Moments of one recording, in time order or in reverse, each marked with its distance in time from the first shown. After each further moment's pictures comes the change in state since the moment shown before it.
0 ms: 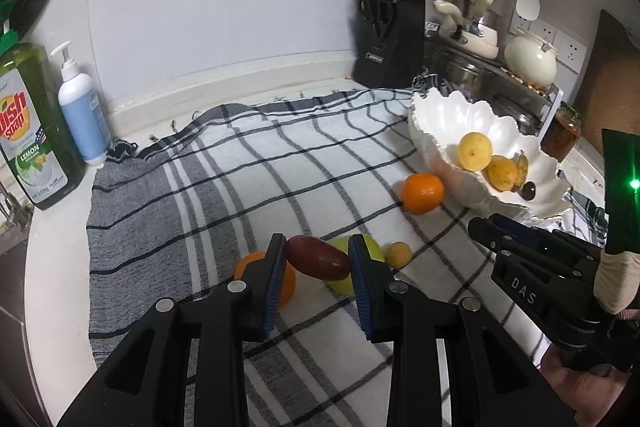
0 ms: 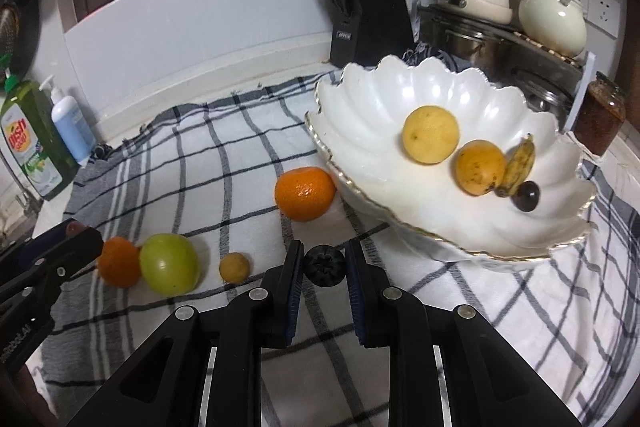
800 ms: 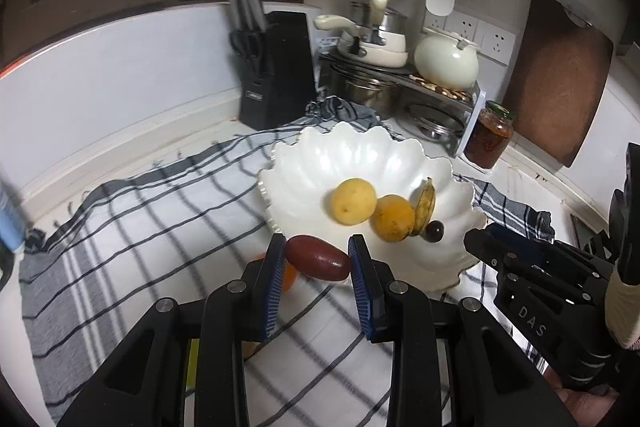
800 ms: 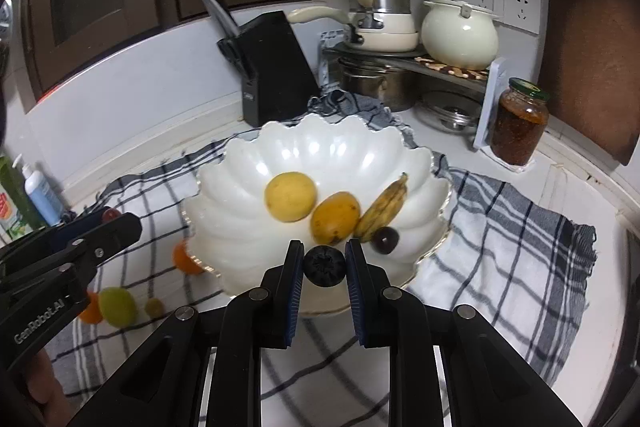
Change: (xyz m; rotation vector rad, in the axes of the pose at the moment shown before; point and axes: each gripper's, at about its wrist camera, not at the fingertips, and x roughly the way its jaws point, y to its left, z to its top) left arm 0.019 -0.125 0.067 0.154 -0.036 -0.208; right arm -0.058 -0.105 0.030 0.123 -0.107 -0.126
